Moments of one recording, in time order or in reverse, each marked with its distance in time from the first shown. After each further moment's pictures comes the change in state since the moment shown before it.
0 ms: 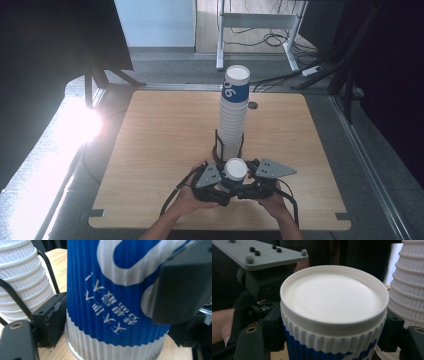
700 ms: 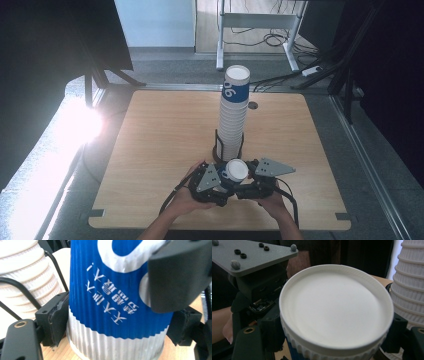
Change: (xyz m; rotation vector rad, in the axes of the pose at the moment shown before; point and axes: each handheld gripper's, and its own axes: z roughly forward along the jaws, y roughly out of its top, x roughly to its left) left arm -0.001 -0.002 -0.005 0.041 0.065 0.095; right arm -0.003 -0.003 0.002 0.016 0.012 0.039
